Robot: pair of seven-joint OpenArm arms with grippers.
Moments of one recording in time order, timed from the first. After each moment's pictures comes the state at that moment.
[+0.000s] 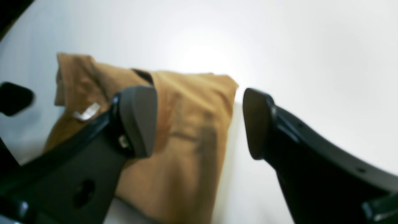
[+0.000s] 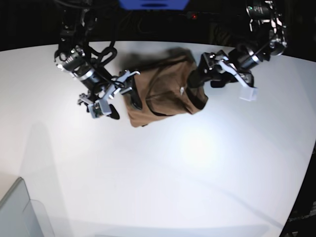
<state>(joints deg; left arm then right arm) 21.3 -6.6 -15.3 102.9 -57.5 -23.1 57.0 -15.8 -6.6 10.3 105.2 8.0 39.2 -30.8</state>
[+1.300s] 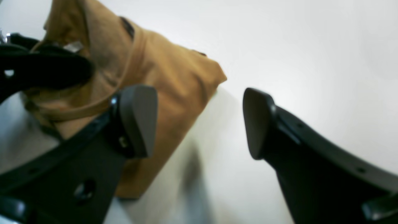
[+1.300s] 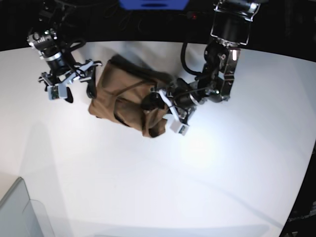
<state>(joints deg) -5.0 -2.5 11.6 68.5 -33.3 -25.9 40.7 -22.0 -6.4 28.4 109.8 8.3 39.2 -30.2</state>
